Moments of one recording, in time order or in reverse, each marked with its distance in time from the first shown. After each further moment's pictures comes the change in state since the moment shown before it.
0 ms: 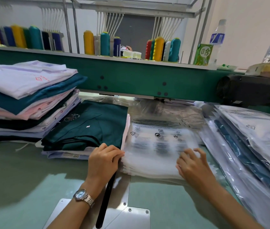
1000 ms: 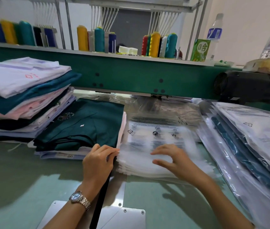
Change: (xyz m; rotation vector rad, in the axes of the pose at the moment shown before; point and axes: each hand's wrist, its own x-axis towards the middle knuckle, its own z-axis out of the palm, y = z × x) left_hand -0.008 0.004 0.010 0.008 -0.007 -0.180; right_hand 0.038 -0.008 -0.013 1.040 -0.368 0.253
